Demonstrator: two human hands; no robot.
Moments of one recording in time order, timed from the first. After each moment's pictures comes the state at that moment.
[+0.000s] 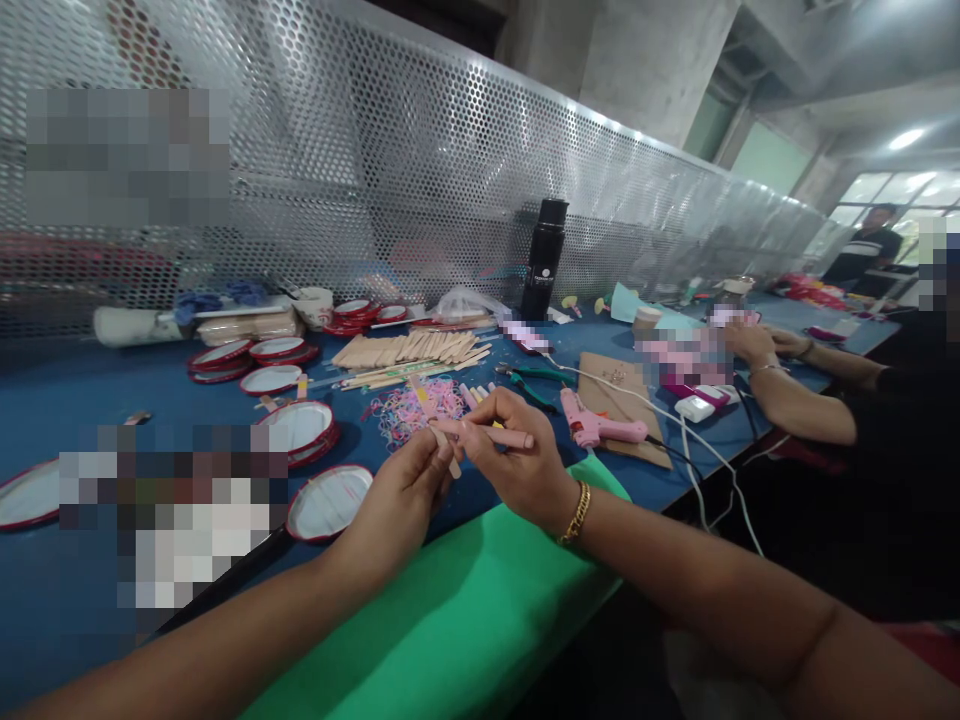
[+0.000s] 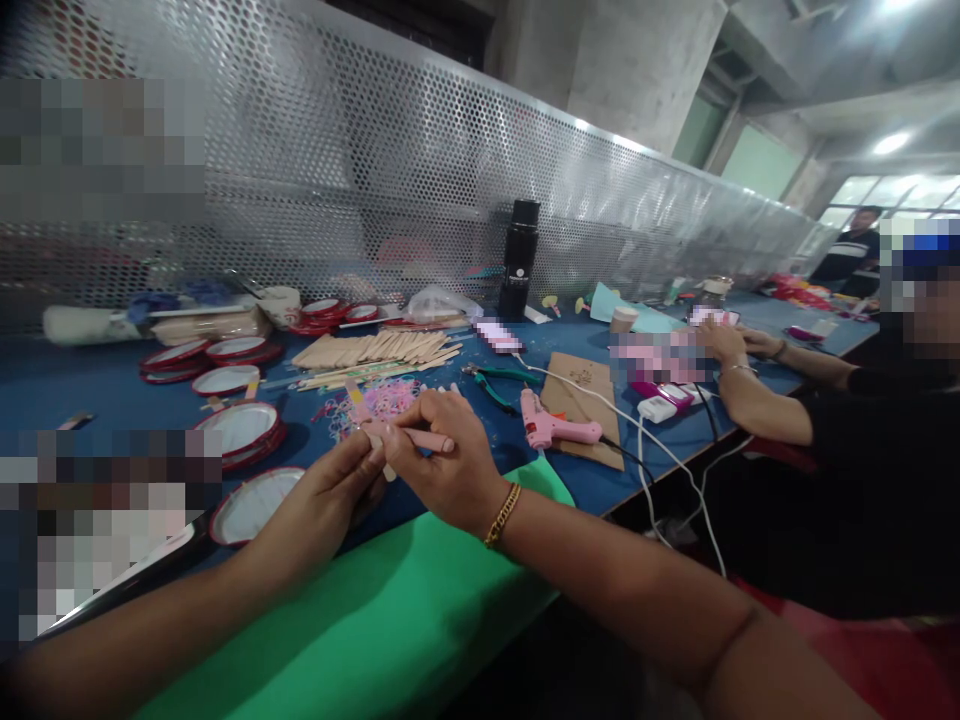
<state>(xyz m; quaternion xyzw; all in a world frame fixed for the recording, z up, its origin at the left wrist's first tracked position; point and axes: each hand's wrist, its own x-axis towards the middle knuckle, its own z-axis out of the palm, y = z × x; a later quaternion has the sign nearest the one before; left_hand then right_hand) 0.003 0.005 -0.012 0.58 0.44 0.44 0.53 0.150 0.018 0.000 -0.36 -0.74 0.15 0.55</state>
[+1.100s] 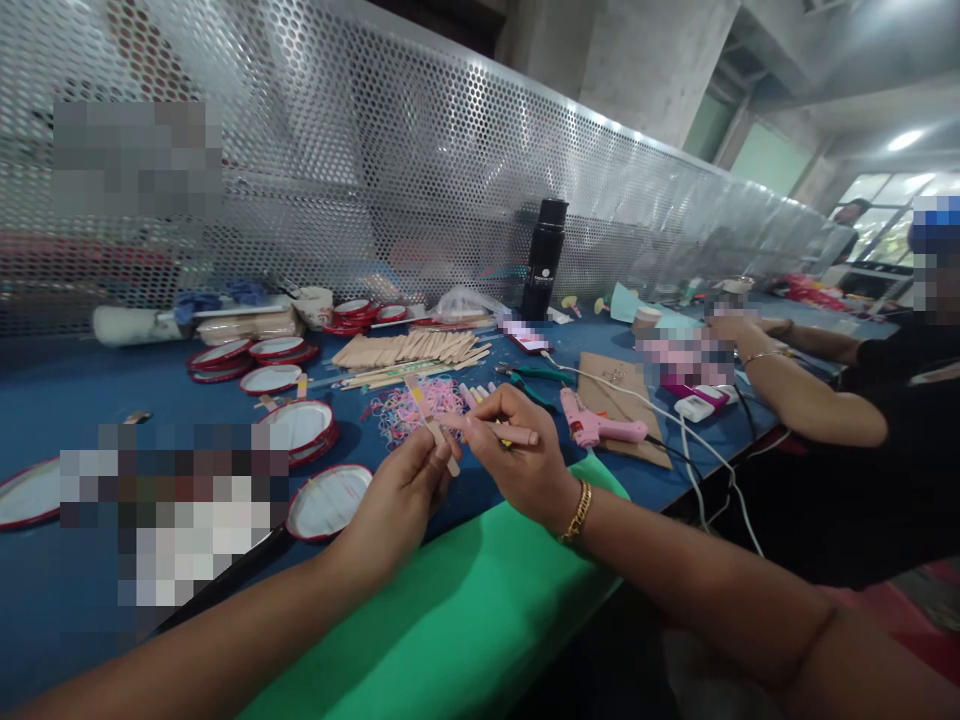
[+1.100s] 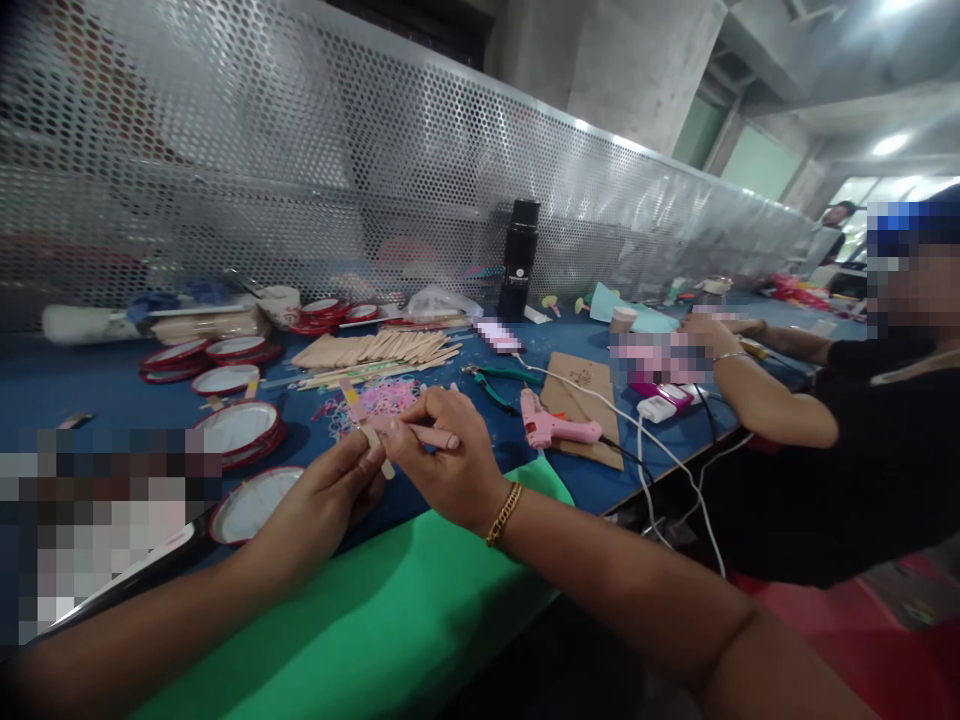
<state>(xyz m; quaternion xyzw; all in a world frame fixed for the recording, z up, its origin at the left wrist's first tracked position) 0.000 0.006 -0.014 0.59 0.44 0.44 0.52 0.151 0.019 0.000 -0.37 -0.72 0.14 0.56</state>
